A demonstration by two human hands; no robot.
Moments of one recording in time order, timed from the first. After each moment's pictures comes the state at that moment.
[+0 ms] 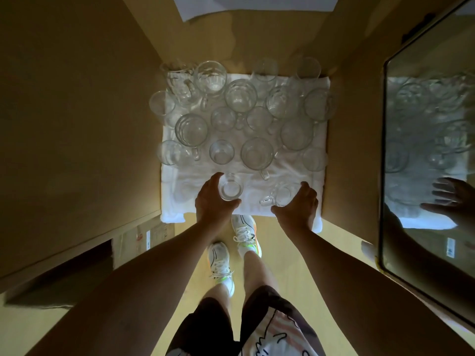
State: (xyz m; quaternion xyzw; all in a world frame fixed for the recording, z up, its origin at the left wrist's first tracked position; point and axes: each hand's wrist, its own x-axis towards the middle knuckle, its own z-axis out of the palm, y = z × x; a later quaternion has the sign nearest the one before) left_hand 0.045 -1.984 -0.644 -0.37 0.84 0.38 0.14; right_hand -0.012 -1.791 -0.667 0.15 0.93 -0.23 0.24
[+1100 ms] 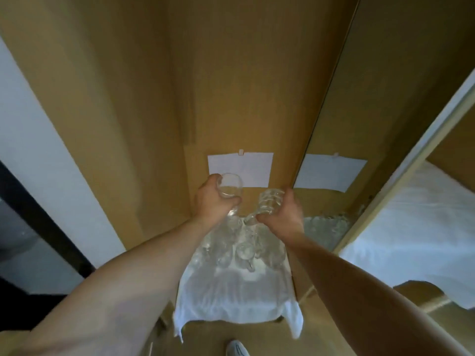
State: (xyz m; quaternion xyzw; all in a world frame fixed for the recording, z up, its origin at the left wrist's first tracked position) left_hand 0.084 -2.015 -0.275 -0.19 0.84 0.47 -0.18; right_hand 0.044 -1.820 -0.290 -0.06 0.92 -0.38 -0.03
